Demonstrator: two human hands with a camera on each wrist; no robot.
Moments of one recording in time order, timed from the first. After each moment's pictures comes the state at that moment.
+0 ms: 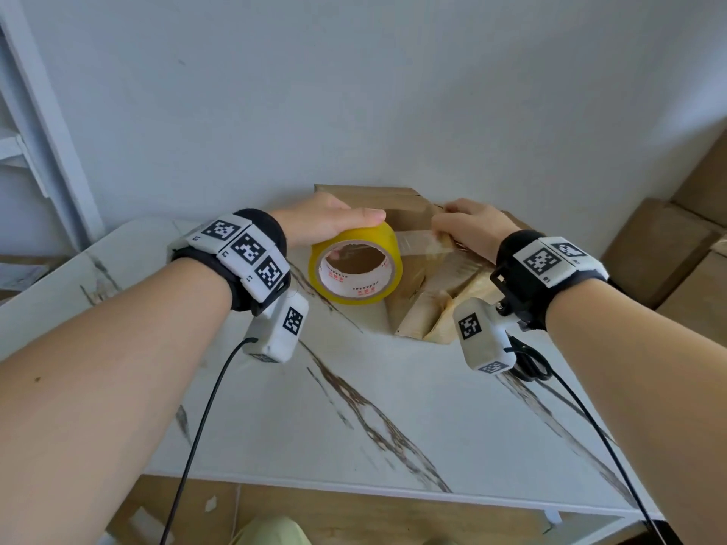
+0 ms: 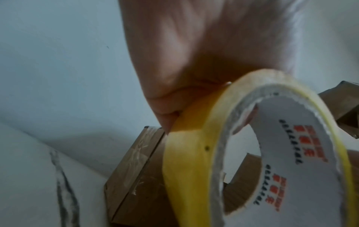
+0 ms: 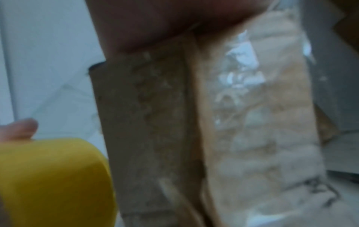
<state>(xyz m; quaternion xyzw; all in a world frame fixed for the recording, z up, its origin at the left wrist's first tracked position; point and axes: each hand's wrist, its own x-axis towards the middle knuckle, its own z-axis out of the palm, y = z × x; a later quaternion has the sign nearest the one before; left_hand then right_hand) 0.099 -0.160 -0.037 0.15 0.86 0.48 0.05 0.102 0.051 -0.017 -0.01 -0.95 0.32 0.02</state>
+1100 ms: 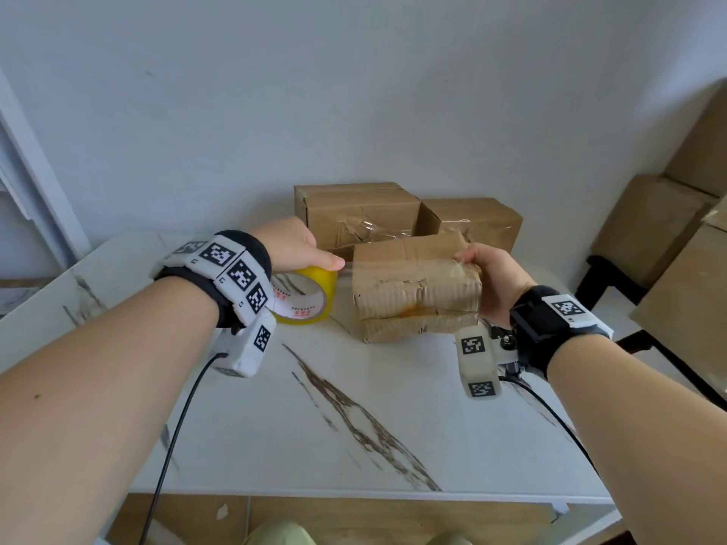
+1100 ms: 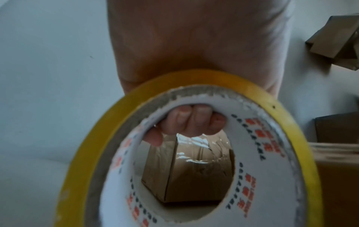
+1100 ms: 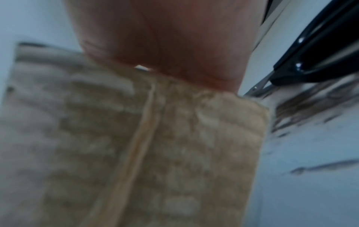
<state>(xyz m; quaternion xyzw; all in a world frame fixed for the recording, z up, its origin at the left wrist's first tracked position) 0.089 -0.163 -0.057 0.09 0.96 0.24 0.08 0.105 0.109 -0.091 -0.15 -0.67 0.73 -0.08</state>
